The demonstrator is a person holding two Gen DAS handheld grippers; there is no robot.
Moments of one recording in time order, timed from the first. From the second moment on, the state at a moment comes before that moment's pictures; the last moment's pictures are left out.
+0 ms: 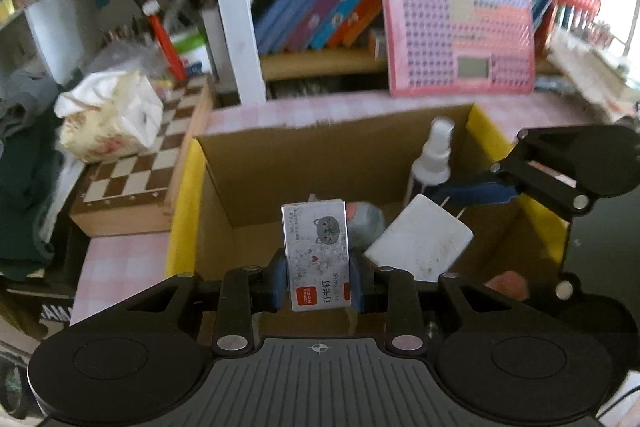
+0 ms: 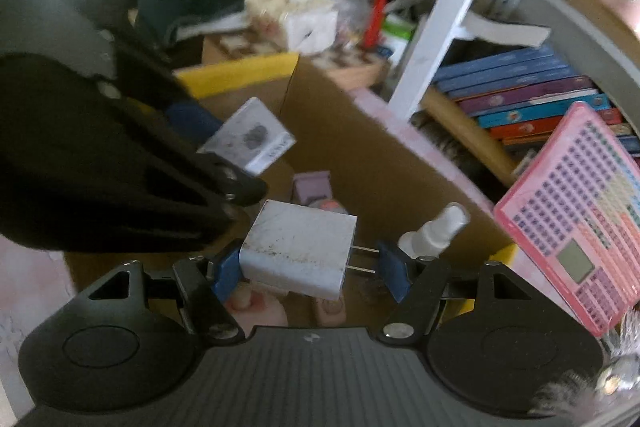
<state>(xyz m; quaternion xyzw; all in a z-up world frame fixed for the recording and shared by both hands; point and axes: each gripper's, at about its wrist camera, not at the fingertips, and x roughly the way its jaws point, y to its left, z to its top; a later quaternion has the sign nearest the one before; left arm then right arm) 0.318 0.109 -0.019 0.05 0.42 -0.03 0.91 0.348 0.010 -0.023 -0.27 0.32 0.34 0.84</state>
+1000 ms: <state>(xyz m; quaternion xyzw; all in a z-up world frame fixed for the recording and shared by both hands) 0.340 0.103 -0.036 0.06 0.46 0.00 0.89 0.357 0.026 -0.027 -0.30 0.35 0.38 0.80</state>
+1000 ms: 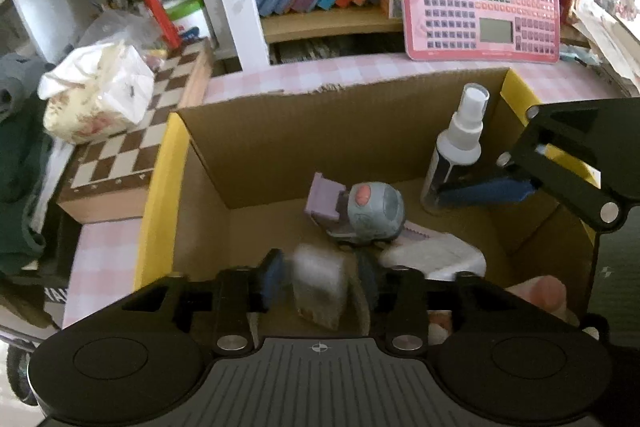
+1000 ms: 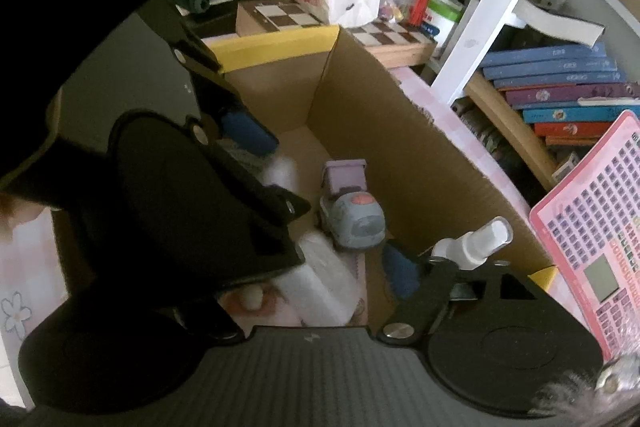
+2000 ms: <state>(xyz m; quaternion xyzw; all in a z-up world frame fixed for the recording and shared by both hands) 0.136 0.087 0.059 0.00 0.24 0.04 0.97 0.196 -0.086 0.065 -0.13 0.21 0.28 0.93</state>
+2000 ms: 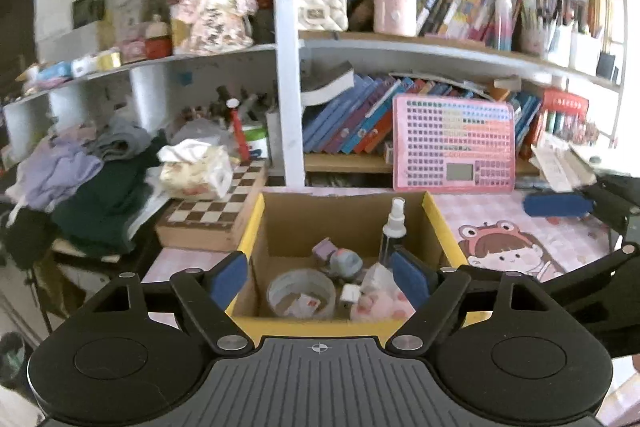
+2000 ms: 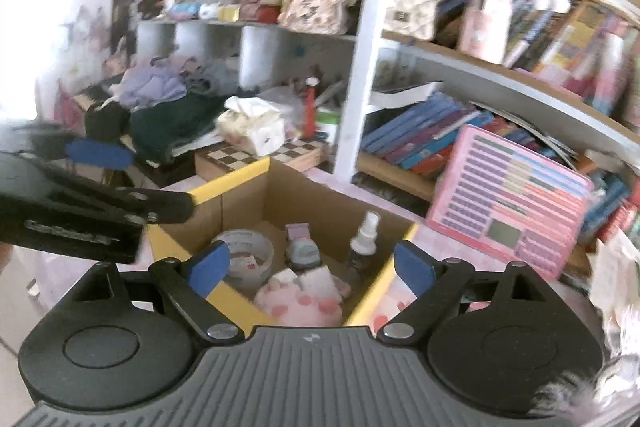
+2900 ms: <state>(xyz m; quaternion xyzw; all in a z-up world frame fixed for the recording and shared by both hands) -0.011 0.026 0.008 0.02 0.26 0.02 0.96 0.007 -0.162 0.006 -0.02 0.26 0.04 0.97</state>
